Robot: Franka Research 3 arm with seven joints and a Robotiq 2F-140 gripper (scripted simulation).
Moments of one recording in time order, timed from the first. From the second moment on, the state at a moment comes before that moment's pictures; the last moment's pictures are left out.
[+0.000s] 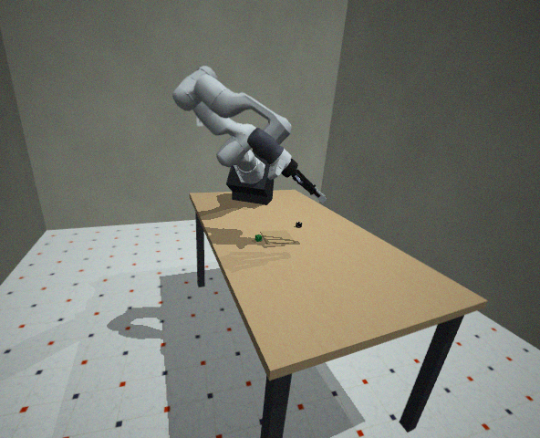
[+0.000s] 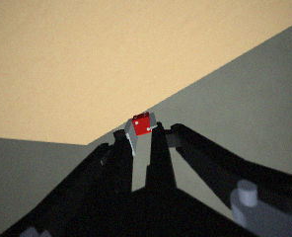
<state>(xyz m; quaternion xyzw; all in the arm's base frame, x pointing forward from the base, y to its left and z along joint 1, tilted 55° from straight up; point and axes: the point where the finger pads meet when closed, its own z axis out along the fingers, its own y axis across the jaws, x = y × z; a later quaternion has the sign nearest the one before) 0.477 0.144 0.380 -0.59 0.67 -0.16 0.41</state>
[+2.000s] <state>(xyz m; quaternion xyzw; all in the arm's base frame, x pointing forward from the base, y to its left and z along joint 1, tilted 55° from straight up) 0.477 0.046 0.206 -0.62 0.63 -0.10 0.47</state>
